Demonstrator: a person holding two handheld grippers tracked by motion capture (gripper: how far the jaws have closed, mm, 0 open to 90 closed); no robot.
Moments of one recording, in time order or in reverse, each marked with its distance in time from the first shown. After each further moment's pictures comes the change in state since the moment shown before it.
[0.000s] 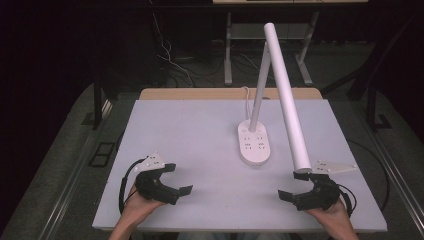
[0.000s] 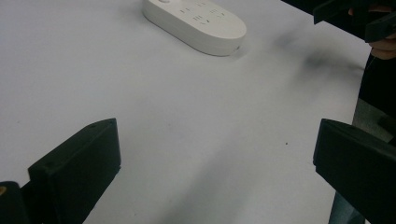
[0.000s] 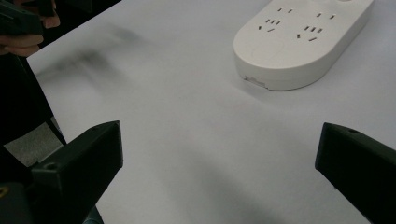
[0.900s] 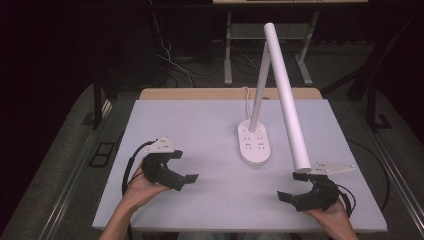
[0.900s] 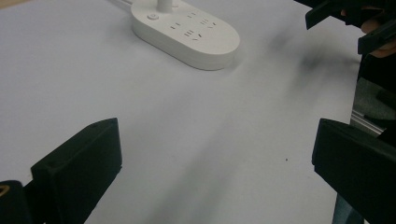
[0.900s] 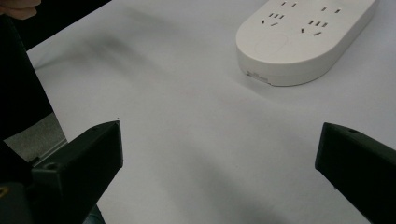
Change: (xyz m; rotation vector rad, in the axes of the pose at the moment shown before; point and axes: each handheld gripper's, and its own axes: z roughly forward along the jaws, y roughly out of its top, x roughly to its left) left arm 0.004 0.048 0.009 0.079 -0.033 0.084; right arm 0.000 -0.001 0.002 0.014 0.001 -0.007
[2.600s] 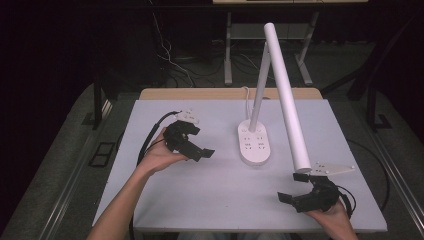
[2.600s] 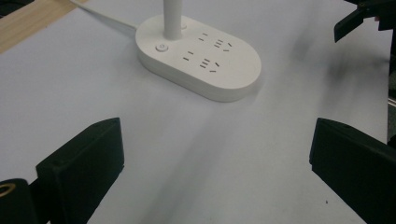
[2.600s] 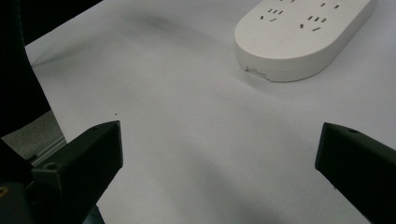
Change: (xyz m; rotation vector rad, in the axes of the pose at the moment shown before) left arm 0.029 0.073 0.042 0.121 -0.024 0.108; right arm 0.000 -0.003 0.000 0.010 -0.006 -0.001
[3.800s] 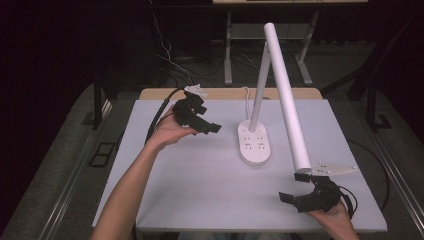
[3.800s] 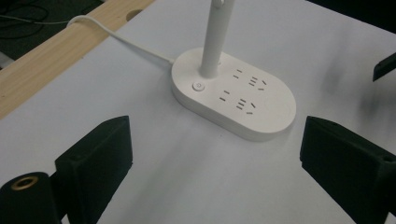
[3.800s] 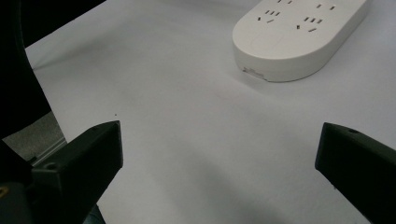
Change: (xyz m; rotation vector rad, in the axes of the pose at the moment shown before) left arm 0.039 0.054 0.013 0.004 0.038 -0.024; right arm -0.001 -0.001 -0.003 -0.009 -0.001 0.000
